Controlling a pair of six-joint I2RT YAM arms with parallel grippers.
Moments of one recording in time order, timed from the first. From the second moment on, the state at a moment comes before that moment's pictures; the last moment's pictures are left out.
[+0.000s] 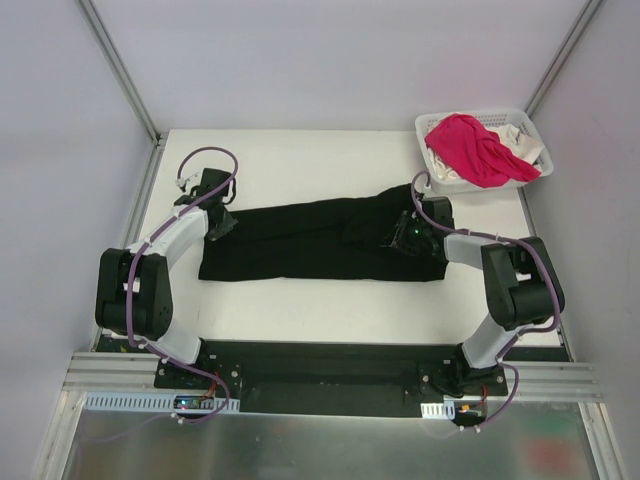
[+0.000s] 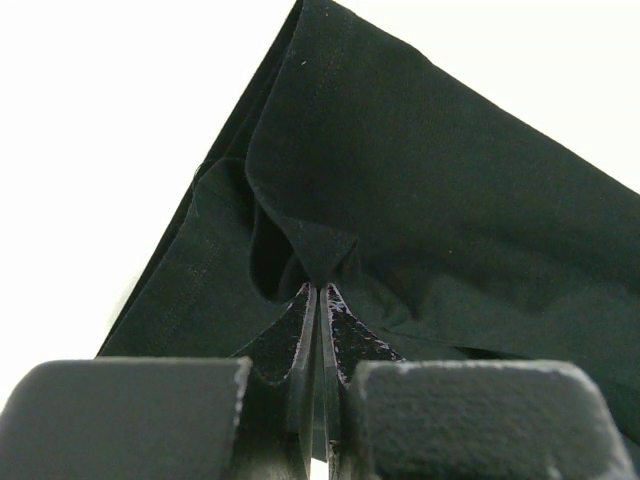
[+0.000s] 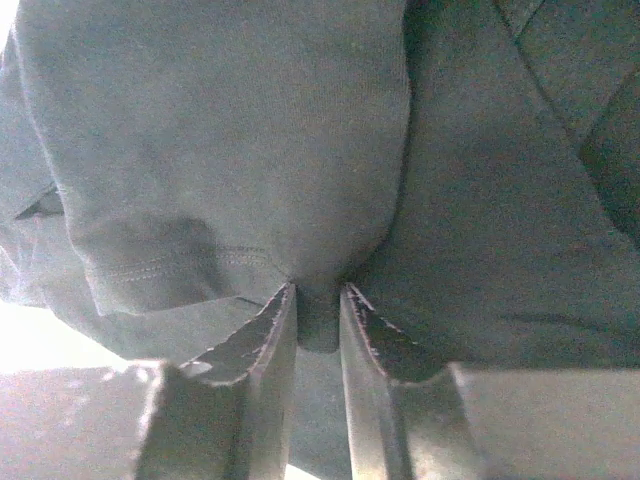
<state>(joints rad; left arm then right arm) -0.16 1.55 1.03 -0.55 -0.31 -0.74 0.23 1.67 0.77 0.06 -0.36 0.63</state>
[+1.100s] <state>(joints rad) -0.16 1.51 1.05 -0.53 -0.37 -0.74 0.14 1.63 1.13 -0.14 -0.33 0.58</state>
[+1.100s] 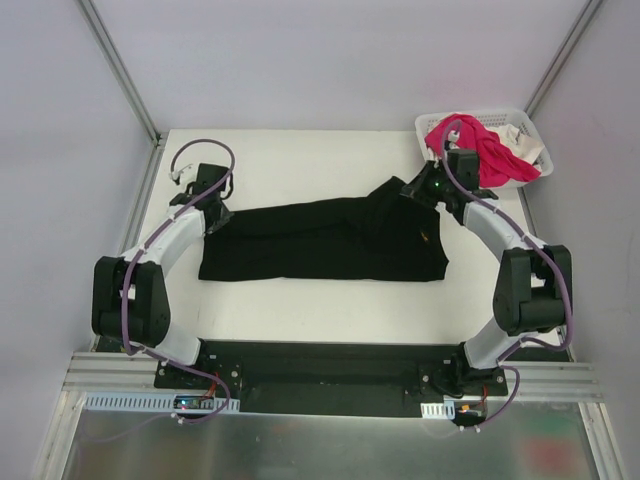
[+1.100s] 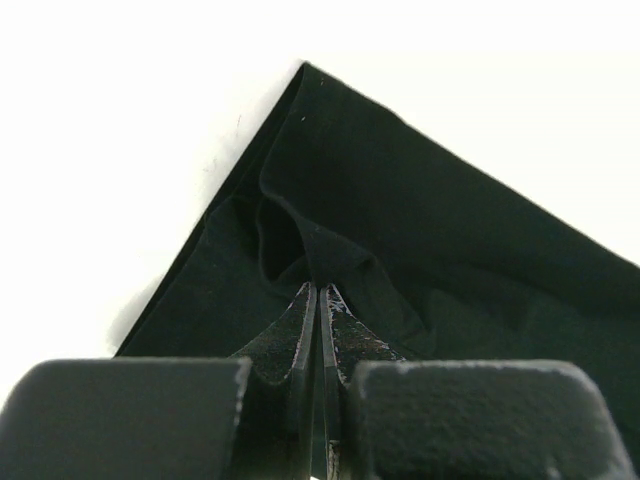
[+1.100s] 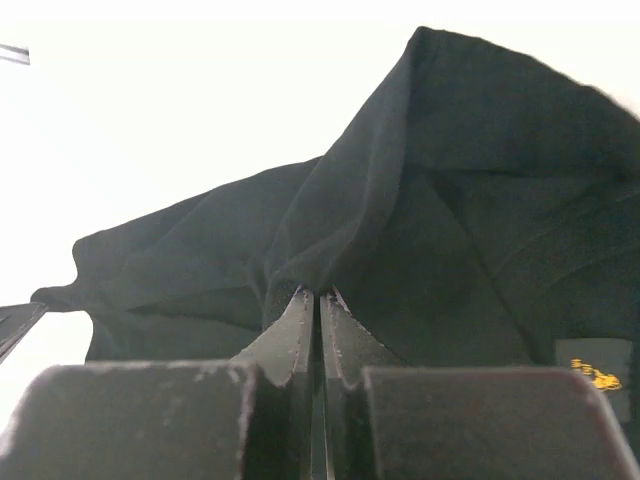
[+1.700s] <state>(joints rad) -0.15 1.50 1.17 -0.53 -0.47 -0.74 0.09 1.63 1.21 -0.23 -0.33 0.54</state>
